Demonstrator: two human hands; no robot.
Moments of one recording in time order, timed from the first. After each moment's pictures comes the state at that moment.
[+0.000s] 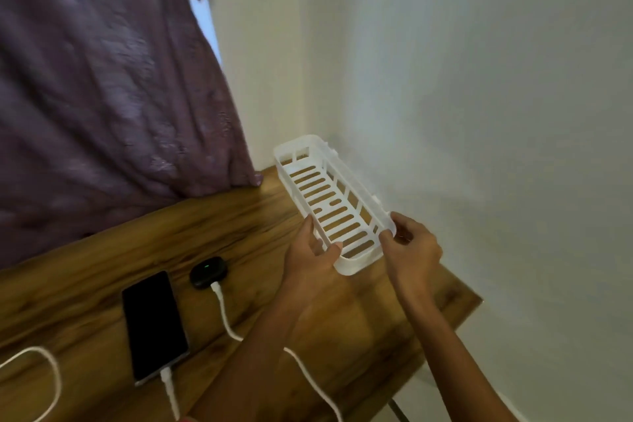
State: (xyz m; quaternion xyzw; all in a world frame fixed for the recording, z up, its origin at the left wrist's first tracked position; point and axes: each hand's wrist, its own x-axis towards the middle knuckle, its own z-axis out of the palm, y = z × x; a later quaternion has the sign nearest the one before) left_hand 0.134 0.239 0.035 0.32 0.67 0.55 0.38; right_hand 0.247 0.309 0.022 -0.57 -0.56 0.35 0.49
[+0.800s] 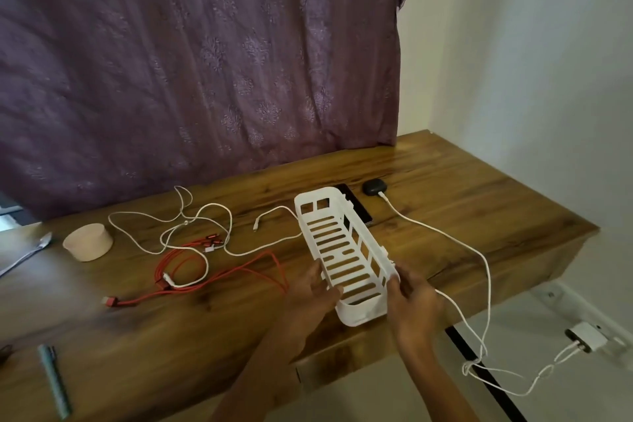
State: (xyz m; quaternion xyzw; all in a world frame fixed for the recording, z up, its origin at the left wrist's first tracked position) left_hand 0.071 -0.176 0.027 0.24 0.70 0.55 0.40; right_hand 0.179 -0.077 -0.023 -0.49 -0.62 0.46 0.40
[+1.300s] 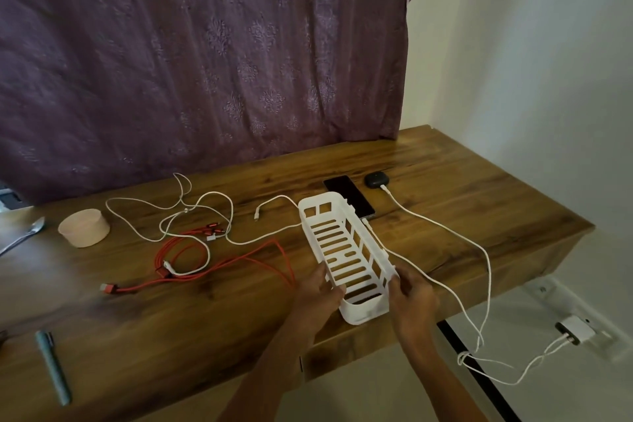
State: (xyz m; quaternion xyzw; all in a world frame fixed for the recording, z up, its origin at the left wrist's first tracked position) left_hand 0.065 -0.173 -0.005 0.23 0.72 0.52 0.40; right_hand 0.171 -0.079 -0.043 -0.52 -0.65 0.42 0.37
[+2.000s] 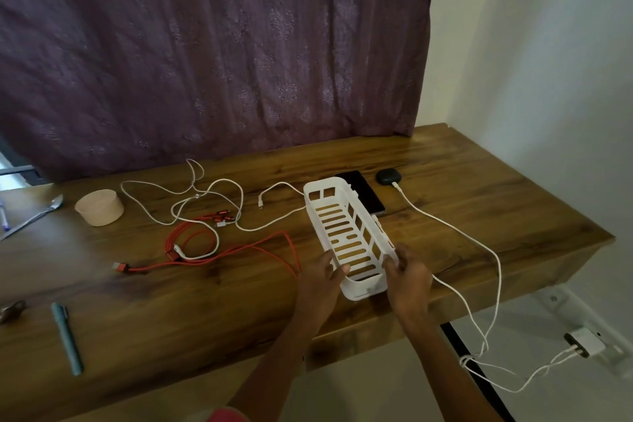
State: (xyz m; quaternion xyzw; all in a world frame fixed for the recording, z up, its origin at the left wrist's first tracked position) left_hand 0.066 -0.161 -0.006 0.28 0.78 0.50 0.25; right_hand 0.150 -0.055 -0.040 -0.49 -0.69 0.42 0.32
